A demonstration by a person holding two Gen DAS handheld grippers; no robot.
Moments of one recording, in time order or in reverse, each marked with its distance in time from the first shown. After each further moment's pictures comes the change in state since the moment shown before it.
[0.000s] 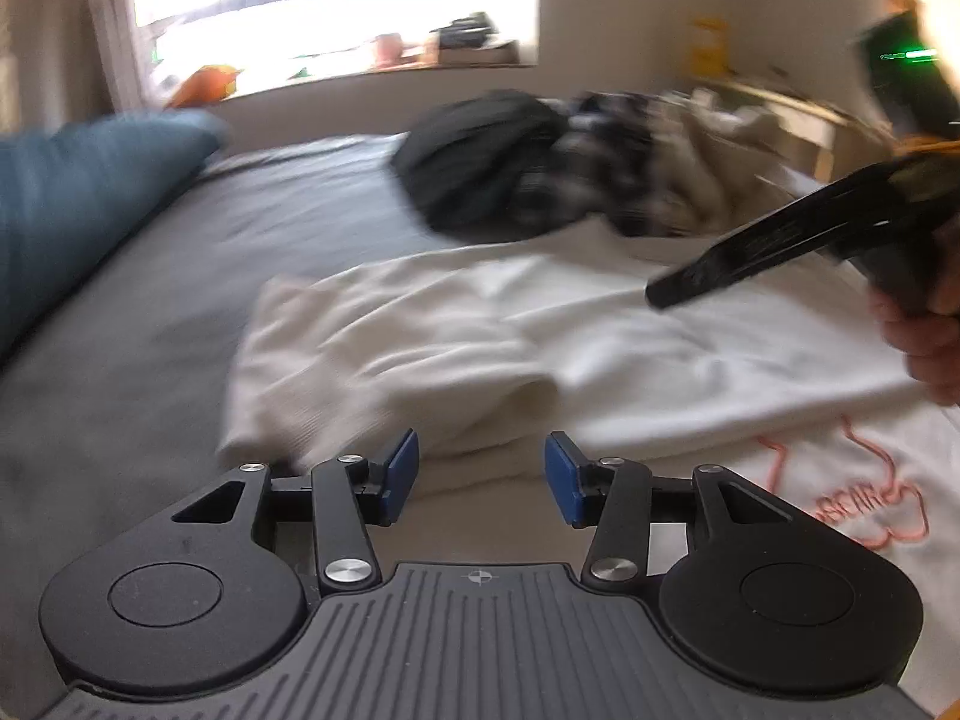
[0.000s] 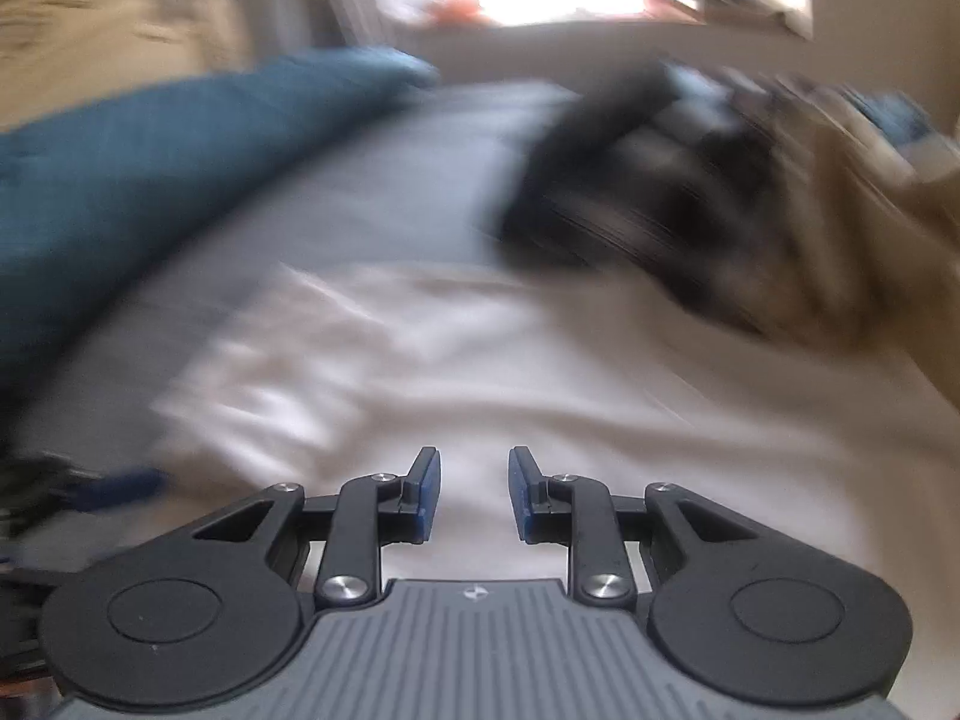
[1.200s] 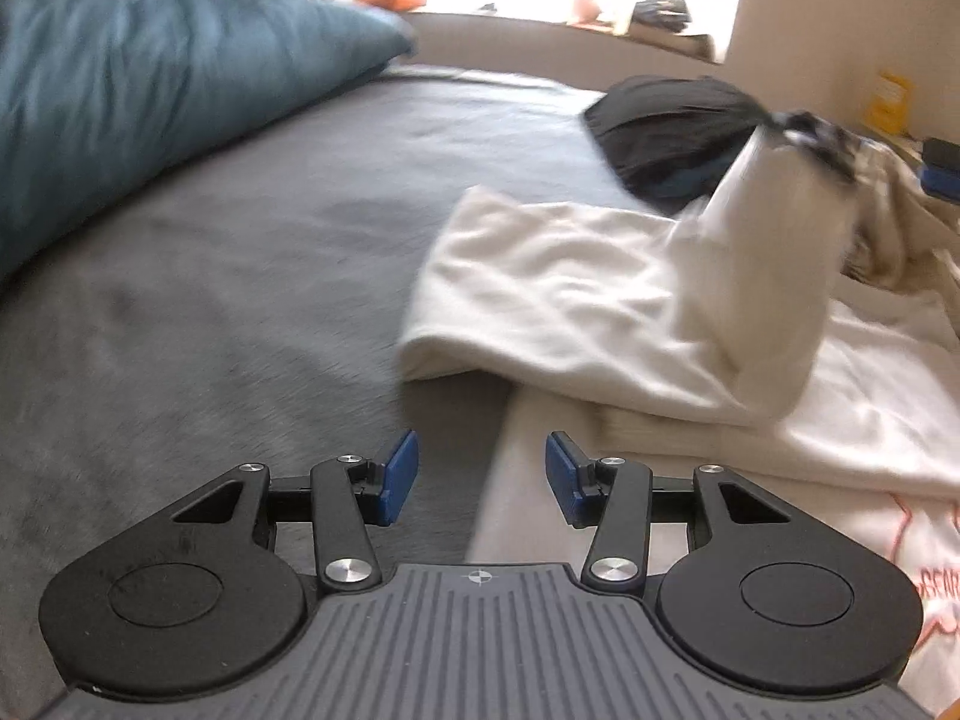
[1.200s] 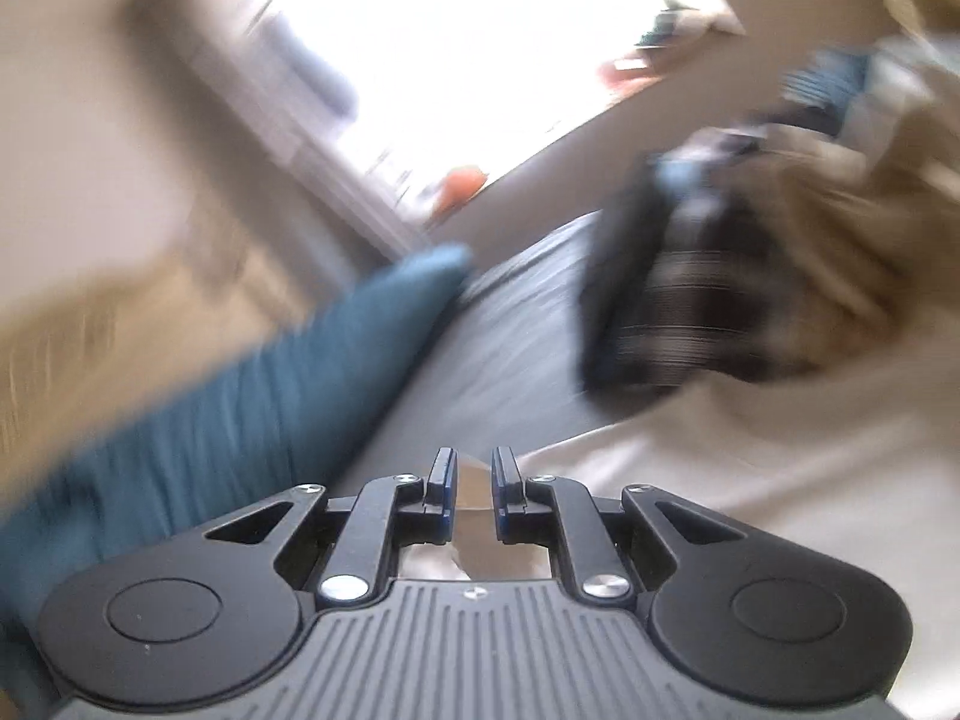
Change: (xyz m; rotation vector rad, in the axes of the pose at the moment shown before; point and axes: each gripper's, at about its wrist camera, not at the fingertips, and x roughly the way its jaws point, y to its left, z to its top) left arm 0.010 0.031 -0.007 -0.200 0.061 0.160; right arm -0.067 -0.067 -0.020 0.586 -0.354 0.179
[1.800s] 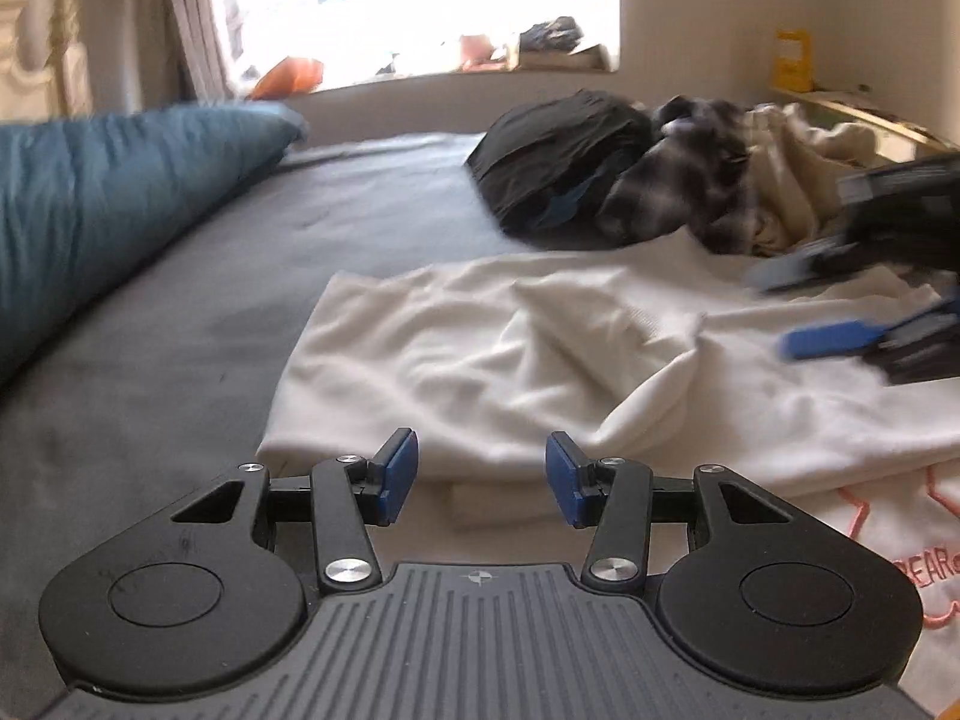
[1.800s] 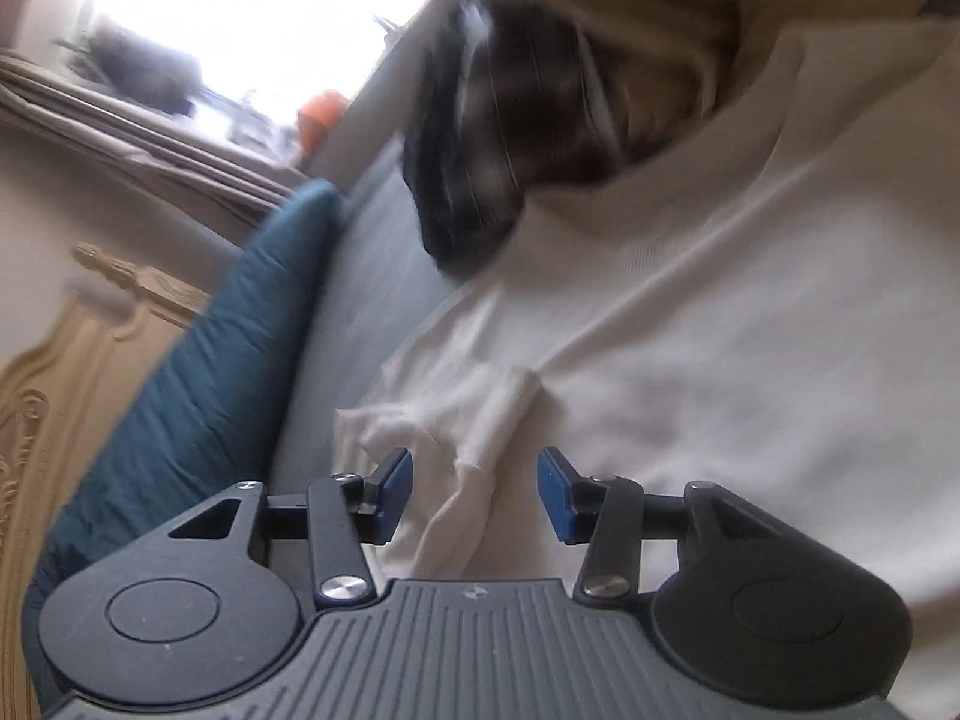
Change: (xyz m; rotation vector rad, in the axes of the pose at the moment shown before) left arm 0.006 -0.066 0.006 0.267 -0.090 -0.068; right arm 0.063 -0.048 -0.026 0.270 0.266 -0.141
